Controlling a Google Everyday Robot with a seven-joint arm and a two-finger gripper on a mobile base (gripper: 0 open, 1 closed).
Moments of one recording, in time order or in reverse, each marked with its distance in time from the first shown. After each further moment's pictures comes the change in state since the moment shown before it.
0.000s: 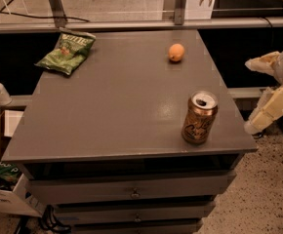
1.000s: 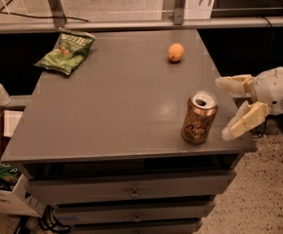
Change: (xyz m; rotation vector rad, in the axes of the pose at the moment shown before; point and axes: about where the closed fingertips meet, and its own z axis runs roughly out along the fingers) arm -0.017 0.014 0.058 -0.207 -0.445 0.058
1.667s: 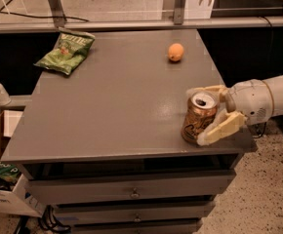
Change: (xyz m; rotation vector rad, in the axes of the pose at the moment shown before) arm -0.020 0.031 0.046 -0.170 -0.200 -0.029
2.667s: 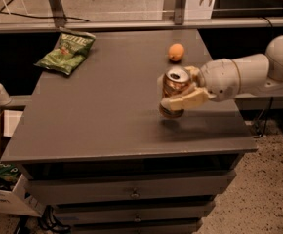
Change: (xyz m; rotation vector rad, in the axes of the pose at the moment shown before) arm -0.049 -0.041 0.046 -0.050 -0.086 -0.137
